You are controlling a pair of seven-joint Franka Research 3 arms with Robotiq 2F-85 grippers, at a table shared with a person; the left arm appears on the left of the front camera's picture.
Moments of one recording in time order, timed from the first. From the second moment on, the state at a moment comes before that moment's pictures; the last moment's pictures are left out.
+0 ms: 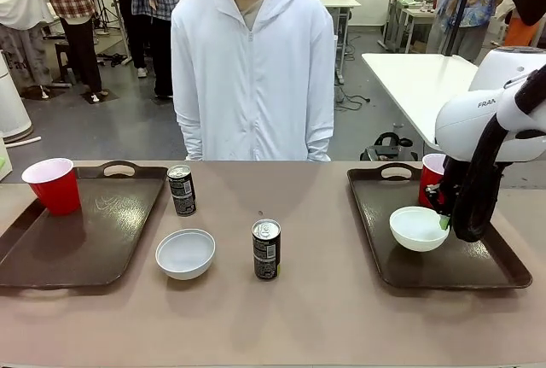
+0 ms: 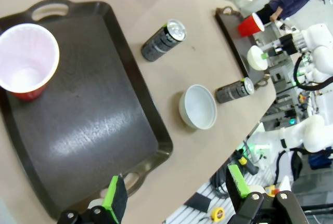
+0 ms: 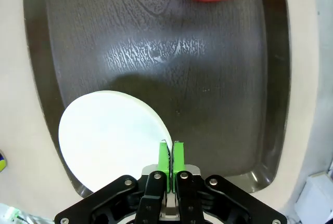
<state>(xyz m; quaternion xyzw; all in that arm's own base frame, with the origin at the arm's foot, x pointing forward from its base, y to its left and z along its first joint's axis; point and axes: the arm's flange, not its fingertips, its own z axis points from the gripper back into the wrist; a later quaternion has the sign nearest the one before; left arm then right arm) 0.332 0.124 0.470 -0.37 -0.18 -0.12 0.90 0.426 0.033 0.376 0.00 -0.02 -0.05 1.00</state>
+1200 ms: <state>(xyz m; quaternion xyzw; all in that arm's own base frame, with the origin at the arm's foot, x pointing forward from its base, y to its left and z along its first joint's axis) 0.332 0.124 0.470 -0.37 -0.18 -0.12 0.90 0.421 0.041 0.400 0.01 -0.05 -0.03 1.00</state>
